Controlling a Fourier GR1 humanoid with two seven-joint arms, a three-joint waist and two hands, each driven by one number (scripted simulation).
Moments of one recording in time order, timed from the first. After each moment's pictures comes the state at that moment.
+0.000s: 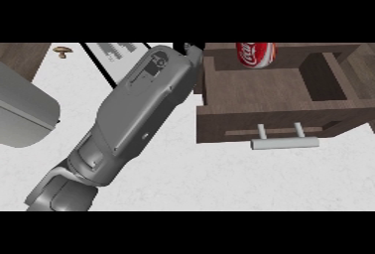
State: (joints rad) left arm -1.29 0.00 -0.21 -0.75 0.49 0.60 0.04; right arm 0.39 -0.02 -0.67 -2.29 -0.53 0.45 0.28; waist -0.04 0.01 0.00
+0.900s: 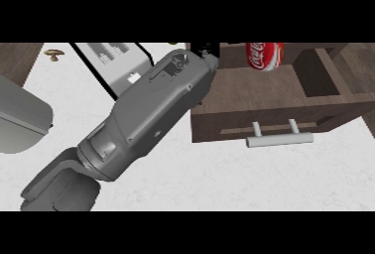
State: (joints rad) left arm -1.39 0.00 -0.46 -0.56 0.78 0.69 -0.06; right arm 0.36 -0.03 -0.65 -2.28 -0.53 0.44 0.30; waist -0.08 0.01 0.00
